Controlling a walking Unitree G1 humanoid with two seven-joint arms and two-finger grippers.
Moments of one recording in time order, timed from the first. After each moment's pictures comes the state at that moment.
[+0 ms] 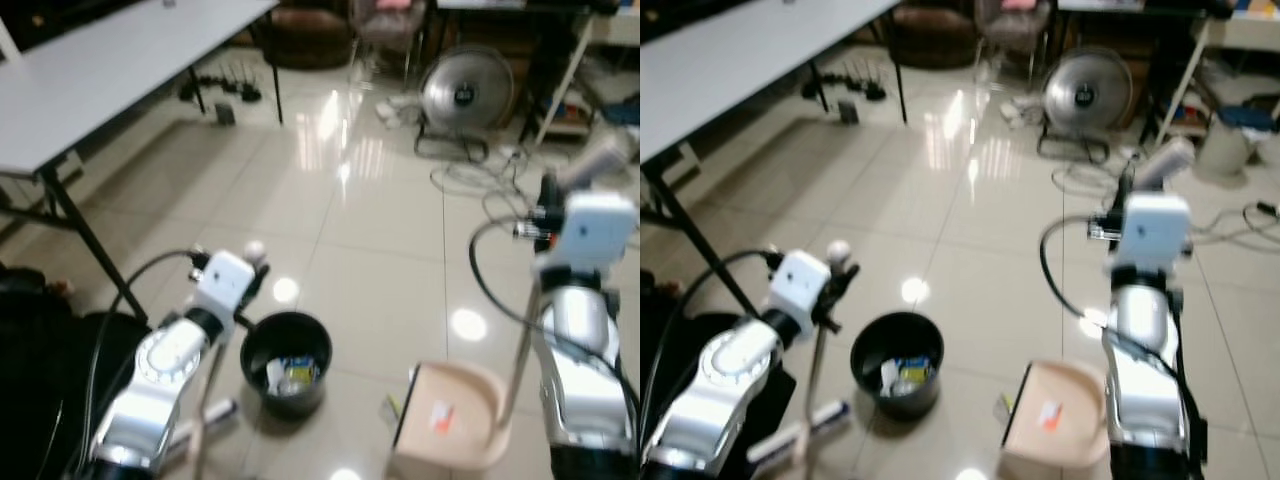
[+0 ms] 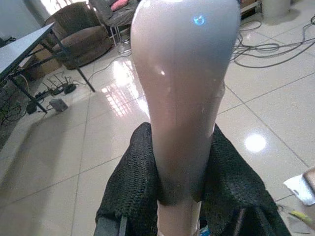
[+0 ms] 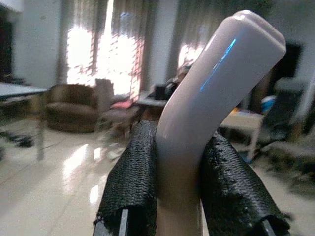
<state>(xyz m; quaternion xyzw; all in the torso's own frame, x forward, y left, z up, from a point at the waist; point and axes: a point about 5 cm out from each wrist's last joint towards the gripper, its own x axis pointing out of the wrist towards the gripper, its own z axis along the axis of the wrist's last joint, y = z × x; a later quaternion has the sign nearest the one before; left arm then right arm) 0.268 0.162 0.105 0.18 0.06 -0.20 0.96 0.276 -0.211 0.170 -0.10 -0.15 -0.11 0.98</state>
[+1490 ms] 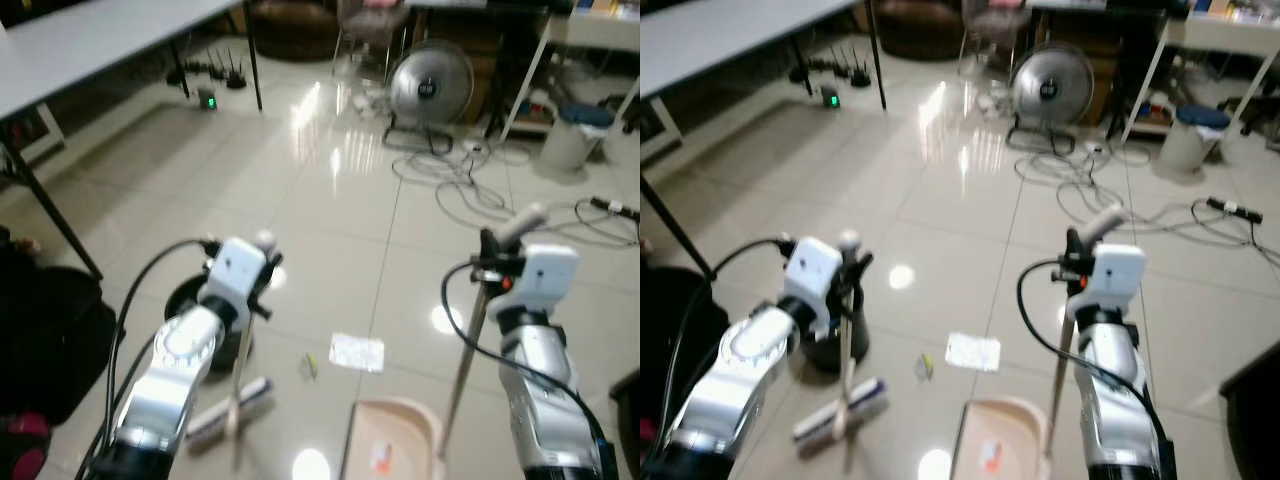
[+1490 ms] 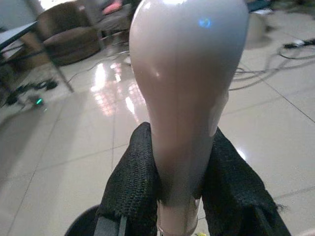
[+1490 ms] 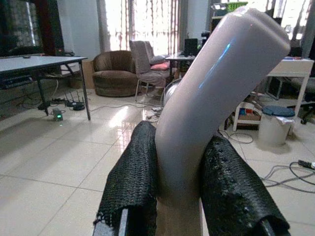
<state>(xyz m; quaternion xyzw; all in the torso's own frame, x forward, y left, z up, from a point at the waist) 0.286 0.150 0.110 0.14 0.05 -0.18 0.97 0.271 -0.194 0.115 -0.01 -0.07 -0.04 1.00</state>
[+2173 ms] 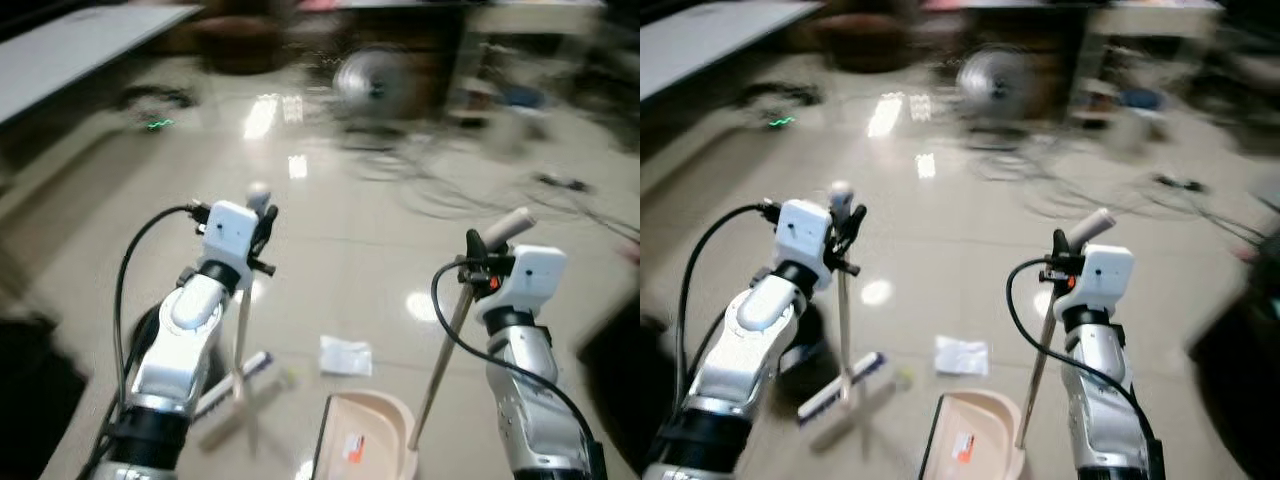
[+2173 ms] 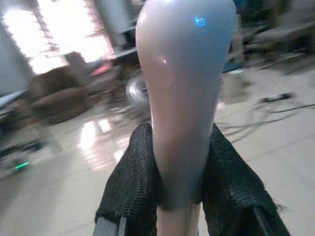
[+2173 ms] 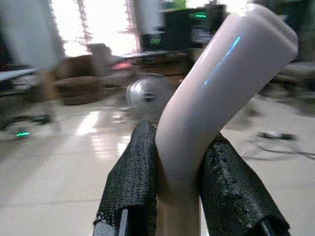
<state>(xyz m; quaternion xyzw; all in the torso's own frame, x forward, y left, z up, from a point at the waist) 0.308 0.134 0.144 0.10 -0.05 -0.16 0.98 0.269 -0.186 0.115 0.02 -0.06 -0.04 1.00</state>
